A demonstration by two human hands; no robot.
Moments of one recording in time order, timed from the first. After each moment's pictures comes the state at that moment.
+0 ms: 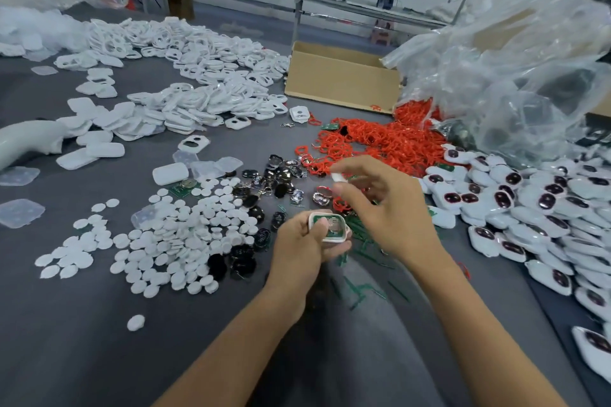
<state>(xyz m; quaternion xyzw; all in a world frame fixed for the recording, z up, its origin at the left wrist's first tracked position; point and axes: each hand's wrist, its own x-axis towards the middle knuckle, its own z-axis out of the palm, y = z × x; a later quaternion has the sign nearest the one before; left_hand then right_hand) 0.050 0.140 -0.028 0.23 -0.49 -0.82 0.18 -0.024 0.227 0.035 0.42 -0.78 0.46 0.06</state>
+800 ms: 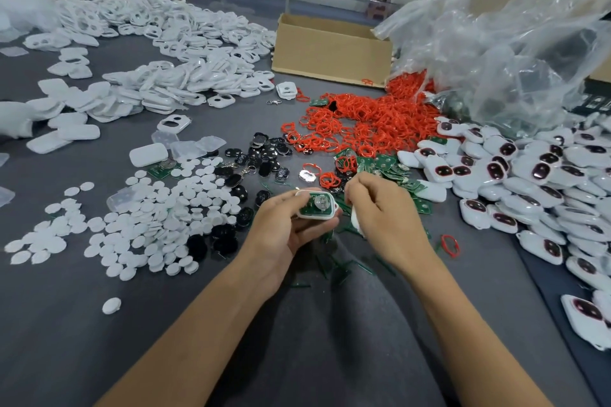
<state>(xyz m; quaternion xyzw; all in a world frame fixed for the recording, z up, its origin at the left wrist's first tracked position) 0.056 0.132 -0.020 0.20 -0.41 -0.88 0.12 -0.021 0.253 -0.001 0.31 -0.86 0.40 0.02</state>
